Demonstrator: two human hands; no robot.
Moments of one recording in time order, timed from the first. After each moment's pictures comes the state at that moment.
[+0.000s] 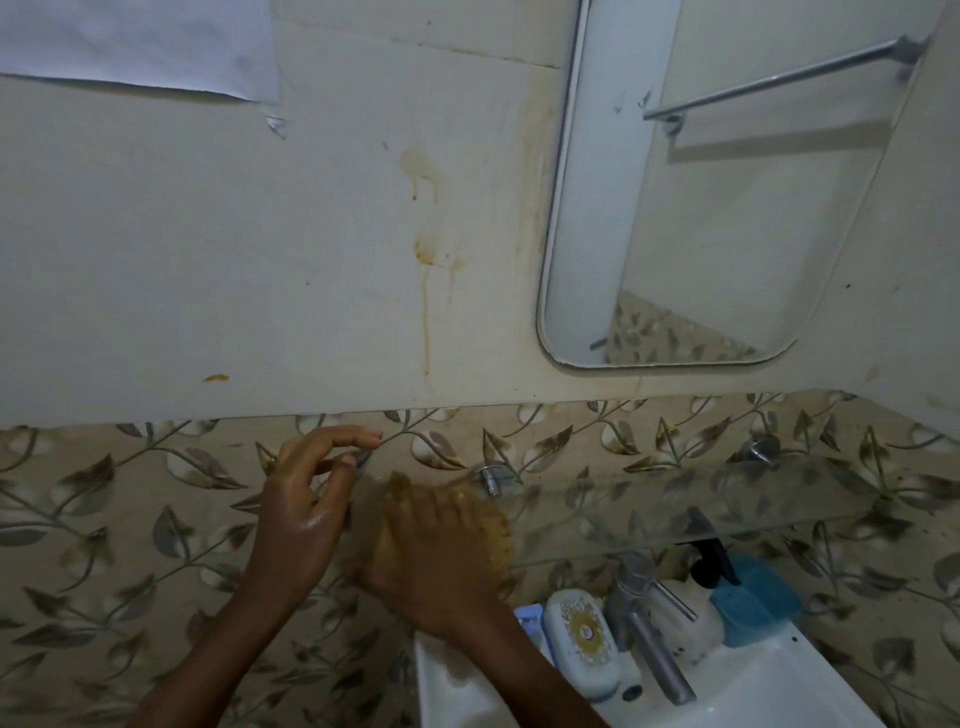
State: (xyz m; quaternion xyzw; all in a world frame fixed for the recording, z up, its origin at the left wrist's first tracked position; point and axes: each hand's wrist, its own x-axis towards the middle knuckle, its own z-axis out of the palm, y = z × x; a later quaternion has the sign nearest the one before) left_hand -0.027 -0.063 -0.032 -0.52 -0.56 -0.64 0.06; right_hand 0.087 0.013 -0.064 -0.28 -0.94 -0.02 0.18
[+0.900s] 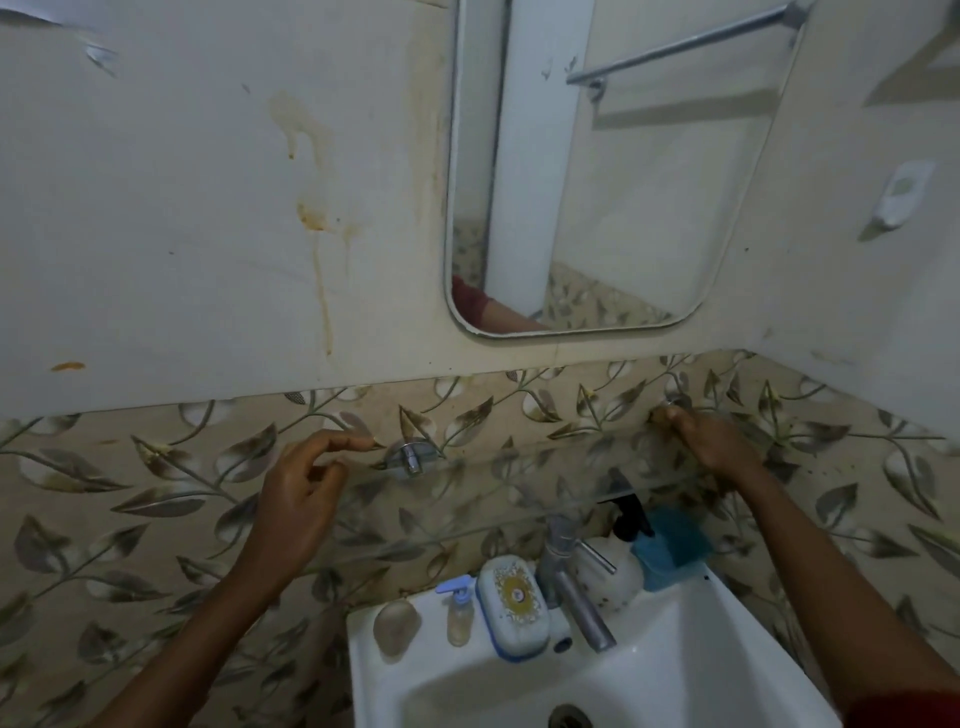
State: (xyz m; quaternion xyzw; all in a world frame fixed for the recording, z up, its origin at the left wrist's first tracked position) left_hand -0.005 -0.002 -0.069 -0.55 -0.58 -0.60 -0.05; right_hand 0.360 0.268 -0.046 -0.60 -0.75 0.13 0.23
